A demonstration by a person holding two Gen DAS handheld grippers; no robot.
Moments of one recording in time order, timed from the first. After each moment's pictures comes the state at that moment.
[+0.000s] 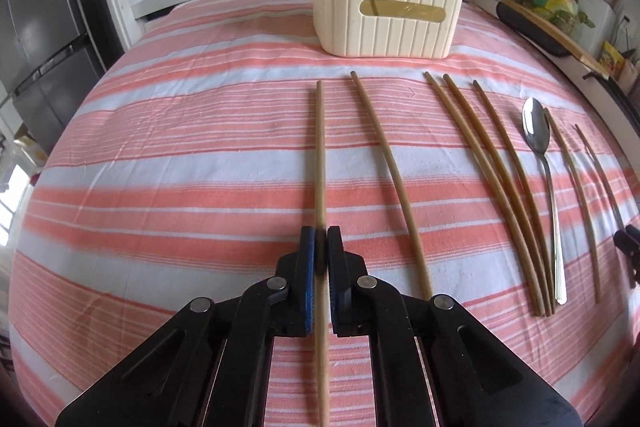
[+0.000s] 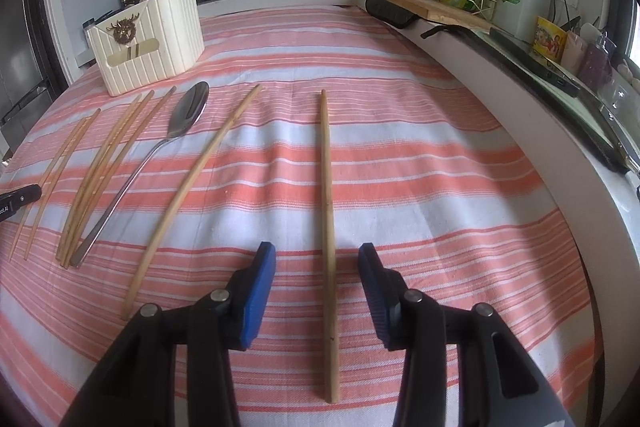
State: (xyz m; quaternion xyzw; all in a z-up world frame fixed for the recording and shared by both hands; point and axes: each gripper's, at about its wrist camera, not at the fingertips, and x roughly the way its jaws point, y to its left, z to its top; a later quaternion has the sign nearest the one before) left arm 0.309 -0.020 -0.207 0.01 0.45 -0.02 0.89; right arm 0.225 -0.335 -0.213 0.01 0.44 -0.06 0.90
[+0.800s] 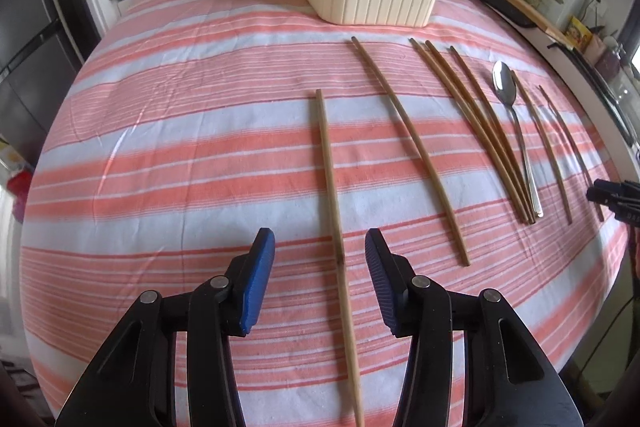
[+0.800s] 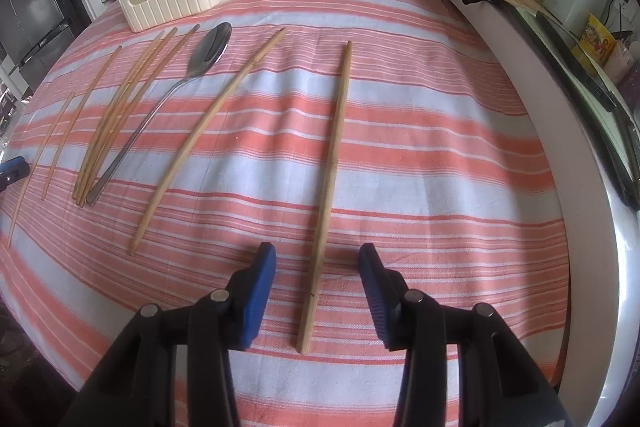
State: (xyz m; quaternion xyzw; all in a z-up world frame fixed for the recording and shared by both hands) left arm 0.288 0.026 -0.193 0.01 0.51 -0.10 0.85; right arm 0.236 -0.347 -0.203 -0.02 0.55 0.01 0.83
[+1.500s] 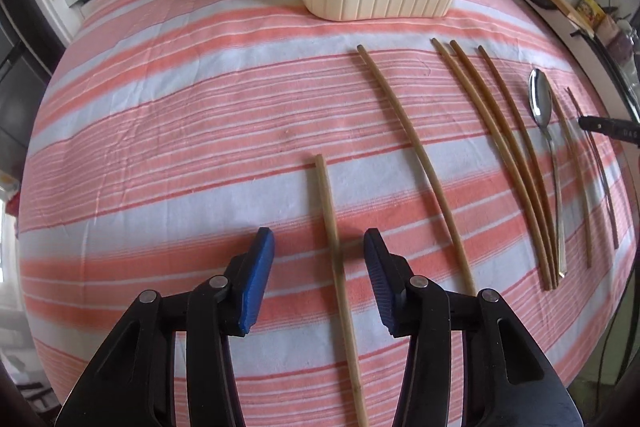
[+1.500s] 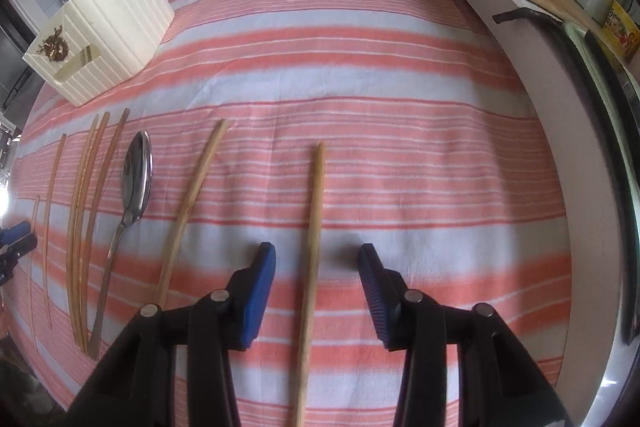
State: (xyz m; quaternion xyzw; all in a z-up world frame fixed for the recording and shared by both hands) left arm 0.376 0.008 -0.203 0.05 0.57 -0.12 0.81; right arm 0.376 -0.367 -0.205 0.03 0.59 -0.01 0.81
